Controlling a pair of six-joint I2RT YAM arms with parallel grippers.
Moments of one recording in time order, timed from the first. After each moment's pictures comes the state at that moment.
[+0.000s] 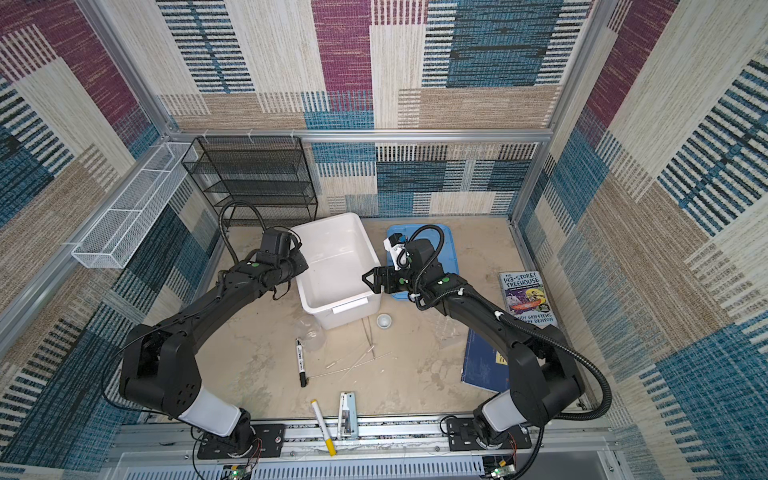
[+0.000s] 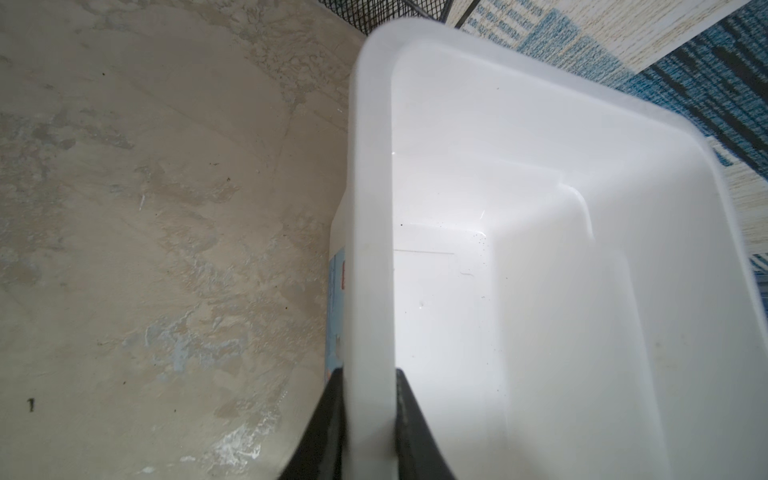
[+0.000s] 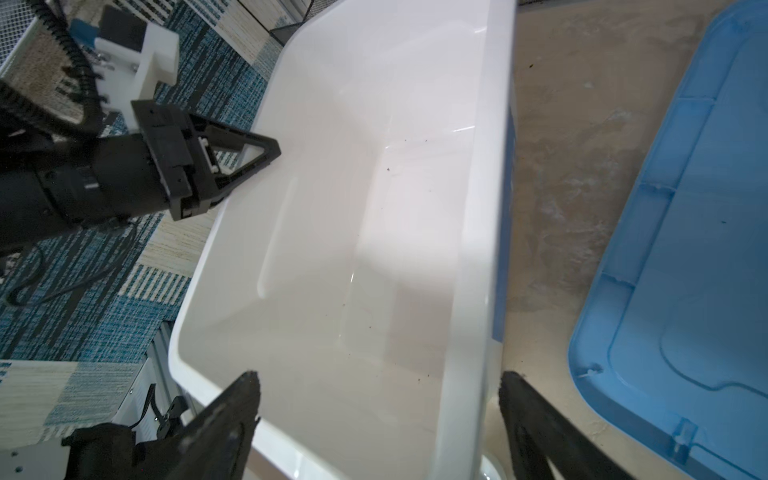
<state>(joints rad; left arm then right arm) -0.30 1.57 1.18 -0.39 -0.17 -0.69 0.50 1.50 1.07 -0.15 -0.41 0.41</state>
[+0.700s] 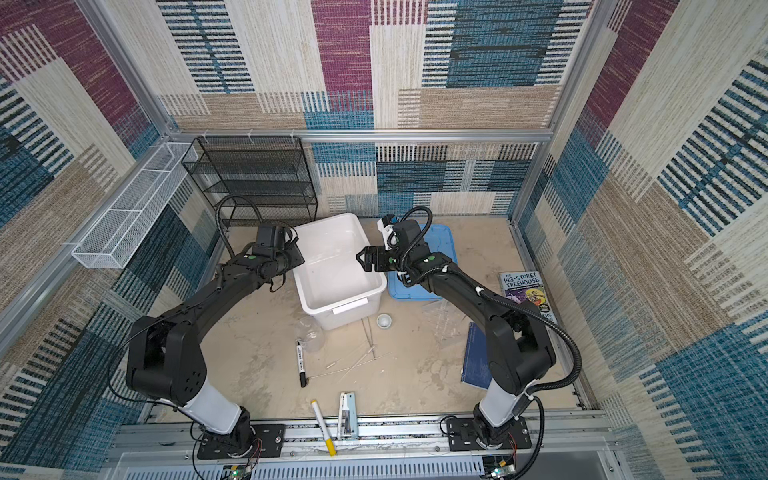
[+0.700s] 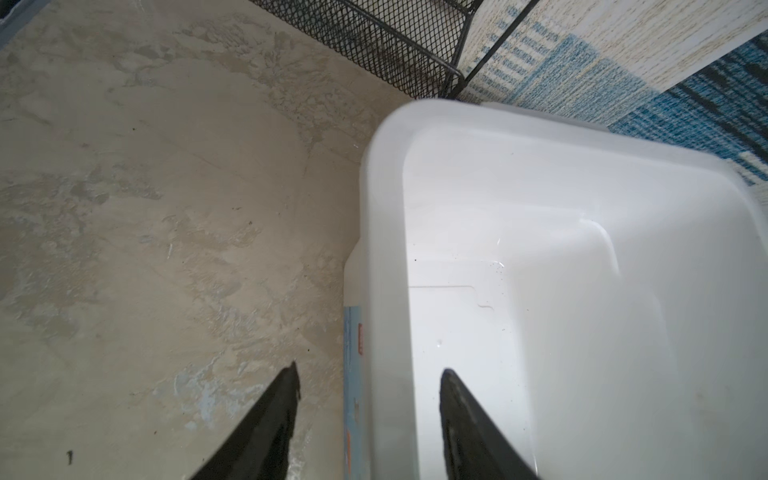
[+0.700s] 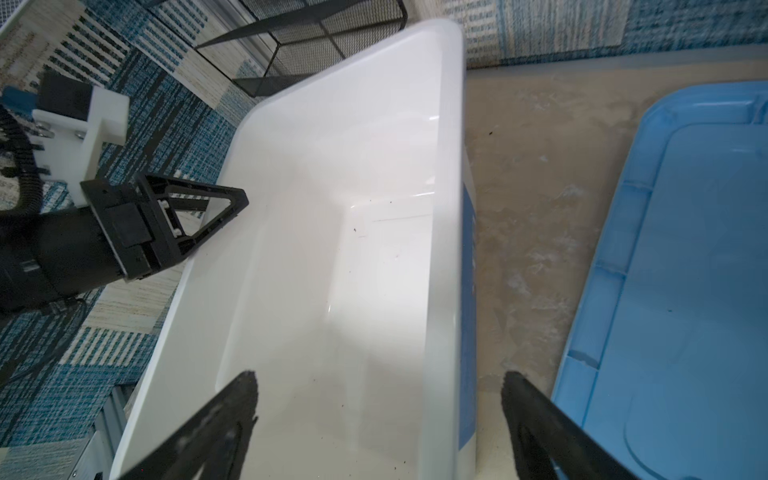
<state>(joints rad) -0.23 1.66 1.29 -0.40 -0.18 -0.58 0.50 1.67 1.33 -0.22 -0.29 0.40</state>
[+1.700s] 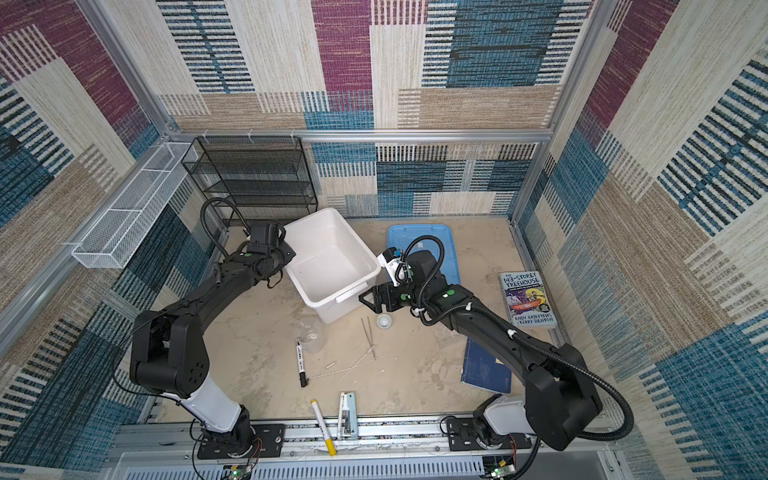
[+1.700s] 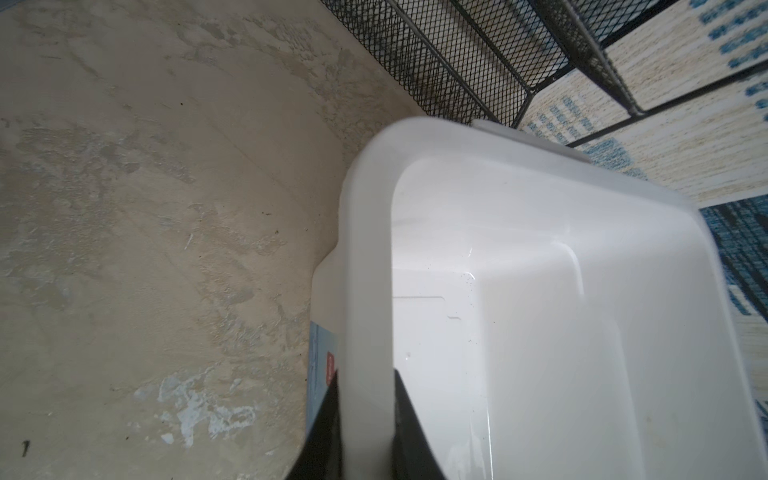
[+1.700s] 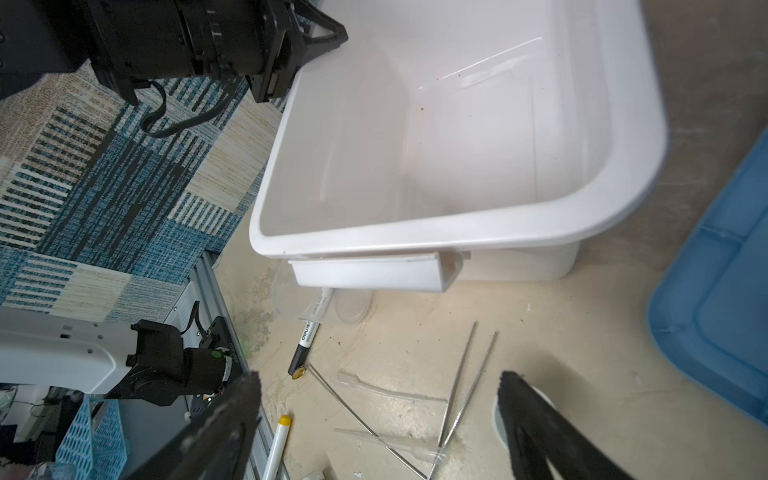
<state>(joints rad) -0.18 1.66 1.25 -0.34 -0.21 -0.84 0.56 1.38 0.98 -0.21 -0.52 0.36</state>
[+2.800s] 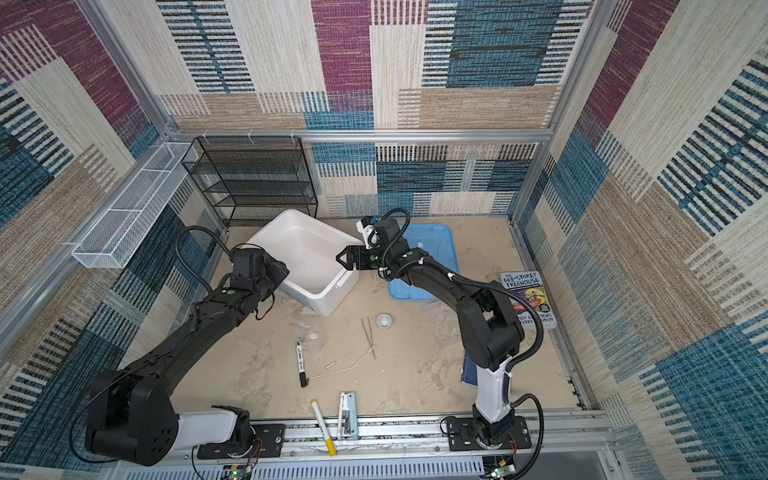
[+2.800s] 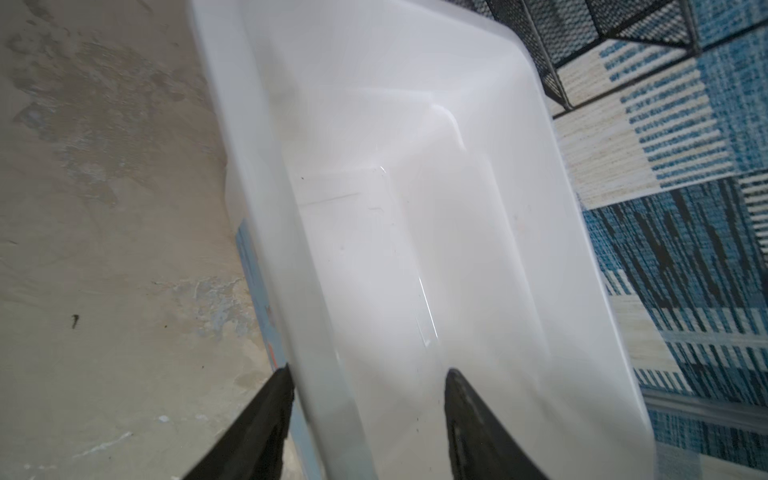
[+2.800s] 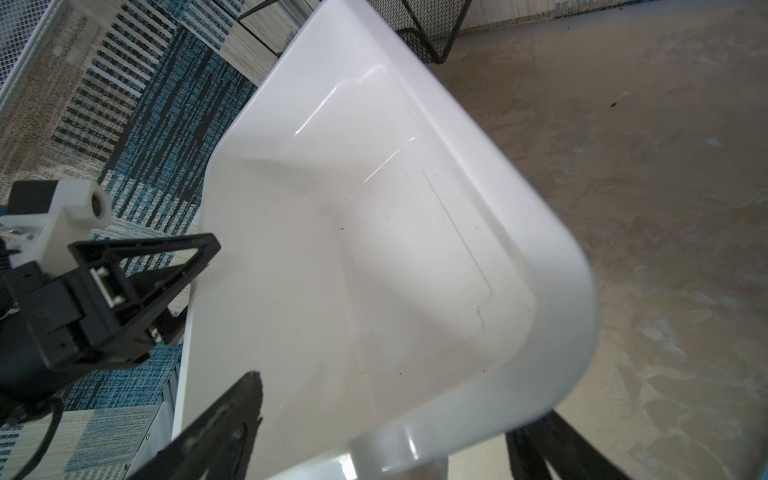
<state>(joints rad) -0.21 1.31 0.91 -0.24 -0.17 -0.94 0.55 1.92 1.51 -0.15 -0.44 0.47</state>
